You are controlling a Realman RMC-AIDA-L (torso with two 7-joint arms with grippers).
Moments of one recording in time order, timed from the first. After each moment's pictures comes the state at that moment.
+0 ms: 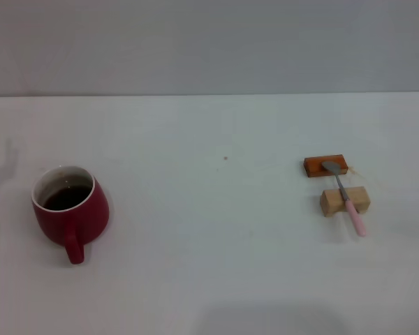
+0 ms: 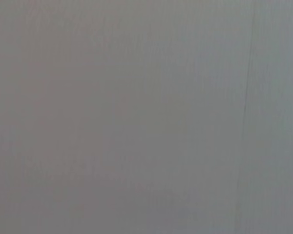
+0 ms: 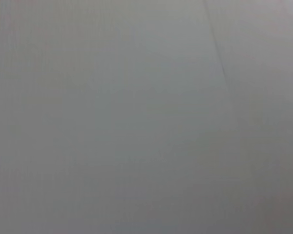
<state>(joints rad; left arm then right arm) -0.35 -2.07 -1.18 -0.25 2.25 1.28 -0.12 0.28 2.07 1.23 0.10 -2.16 -1.58 0.16</state>
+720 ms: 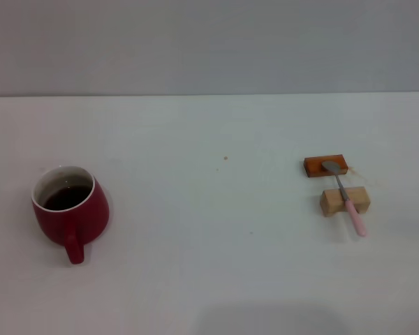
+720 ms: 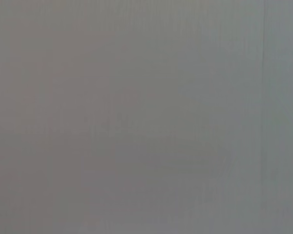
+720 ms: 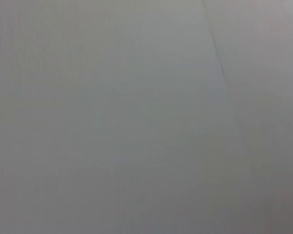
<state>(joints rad) -0.34 -2.07 -1.19 -0.17 2.26 1.23 -0.09 0.28 2.07 1.23 0.10 -2.16 -1.58 0.16</state>
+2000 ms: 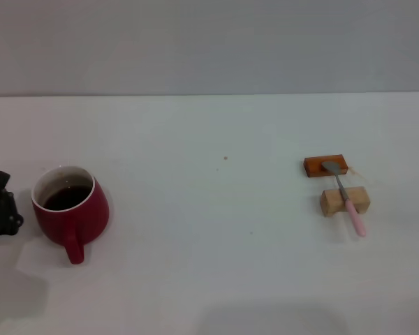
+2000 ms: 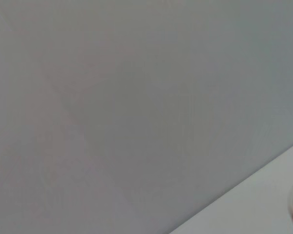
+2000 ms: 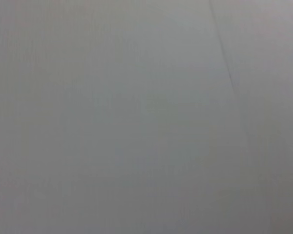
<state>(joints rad) -0.27 -2.07 -0.76 -0.14 2.26 1.21 0.43 0.31 2.06 1.23 0.09 -2.16 -1.57 0.15</state>
